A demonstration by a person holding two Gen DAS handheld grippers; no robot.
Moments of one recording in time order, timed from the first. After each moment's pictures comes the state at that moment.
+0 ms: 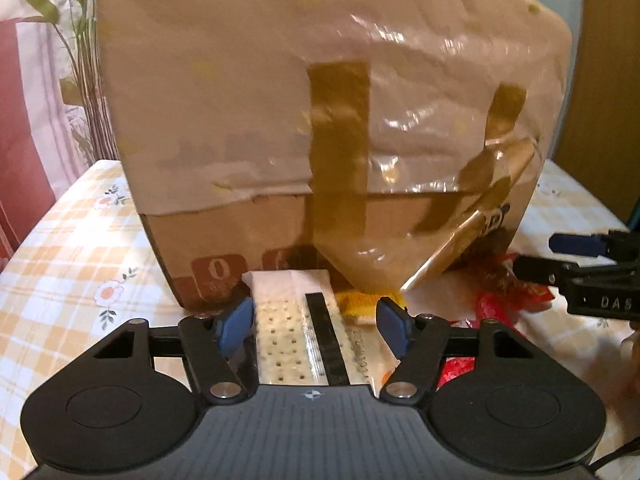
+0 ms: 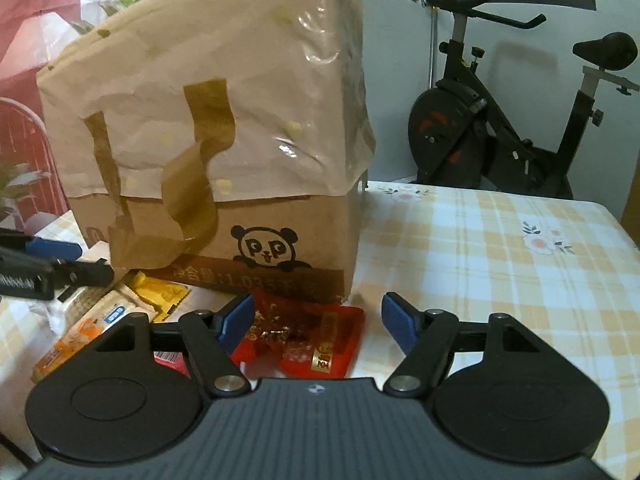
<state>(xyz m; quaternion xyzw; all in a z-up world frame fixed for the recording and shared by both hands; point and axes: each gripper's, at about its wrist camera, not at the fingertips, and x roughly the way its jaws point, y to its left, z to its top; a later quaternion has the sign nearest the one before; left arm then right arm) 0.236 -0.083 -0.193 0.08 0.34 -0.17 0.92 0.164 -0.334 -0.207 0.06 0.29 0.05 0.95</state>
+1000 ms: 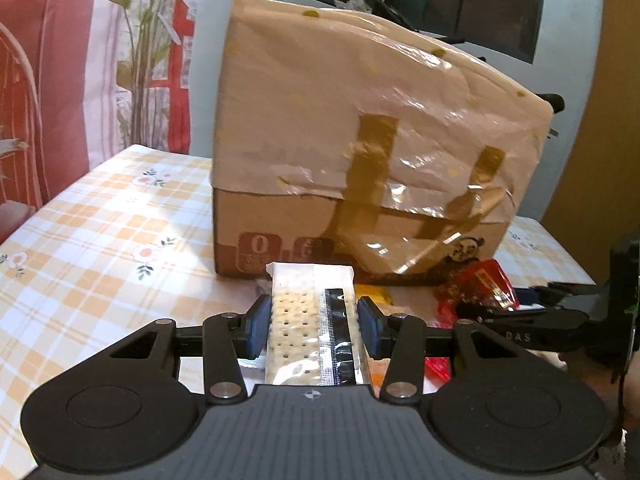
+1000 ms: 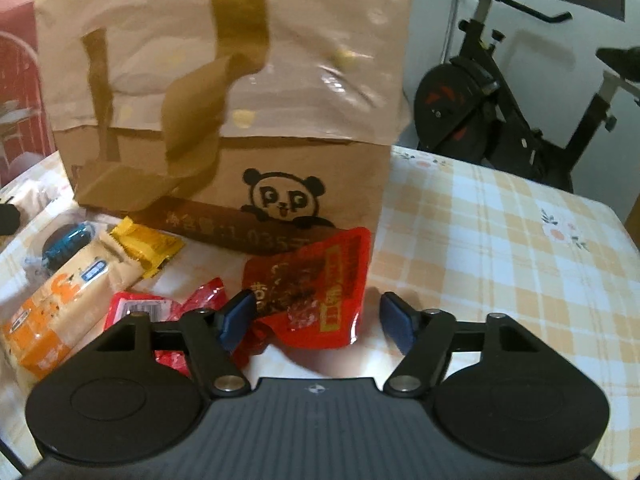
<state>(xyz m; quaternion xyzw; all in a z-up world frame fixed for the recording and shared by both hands) 0.174 -0.038 -0.177 -0.02 0.31 -0.16 0.94 0.181 -0.309 -0.227 0.00 0.34 0.06 0.94</state>
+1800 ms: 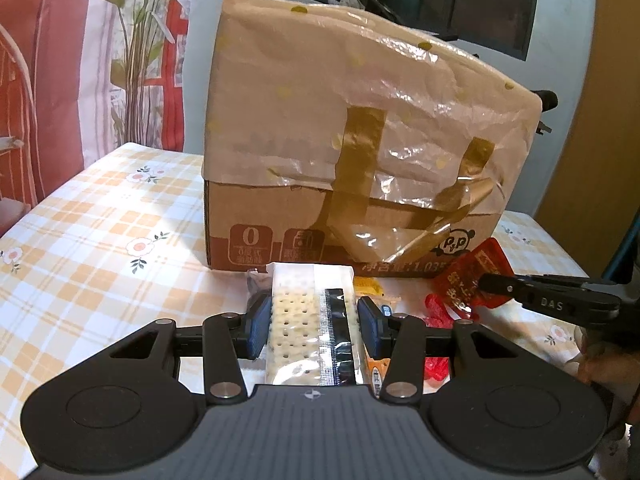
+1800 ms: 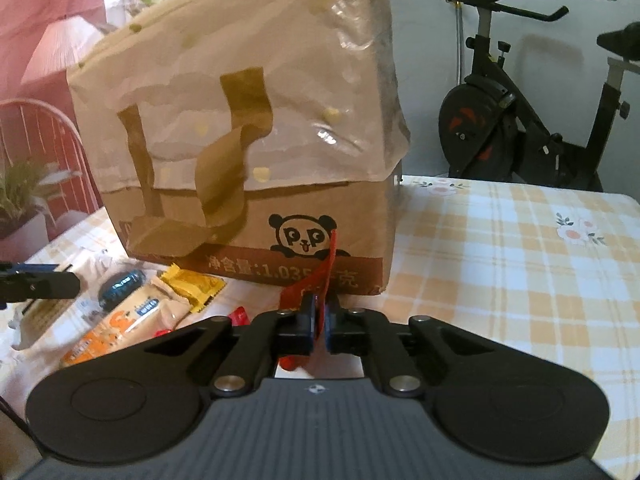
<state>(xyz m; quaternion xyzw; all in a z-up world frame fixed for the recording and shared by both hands) 0.169 -0.038 -0.179 -0.02 0.31 -0.17 0.94 0.157 -0.331 -0.212 0.09 0.28 0.11 0.95</state>
